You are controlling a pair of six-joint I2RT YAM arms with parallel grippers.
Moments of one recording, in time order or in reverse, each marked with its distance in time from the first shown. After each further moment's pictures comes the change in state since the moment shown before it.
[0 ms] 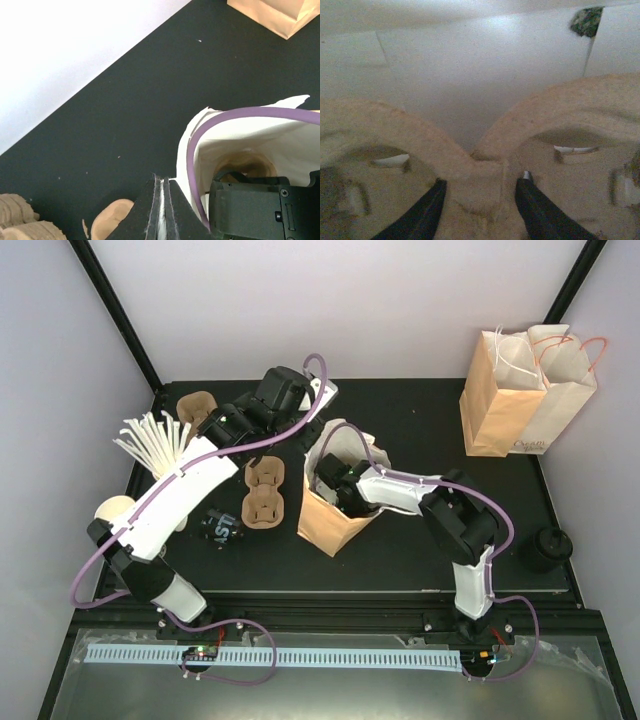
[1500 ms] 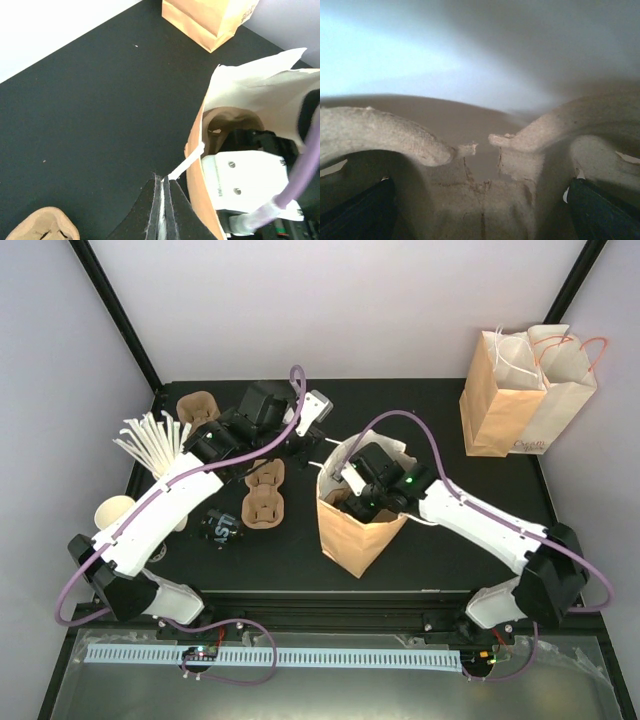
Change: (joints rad) left arm 0.050 -0.133 -0.212 0.122 0.322 -0.113; right arm 0.002 -0.513 -0.156 -0.011 0.014 0.048
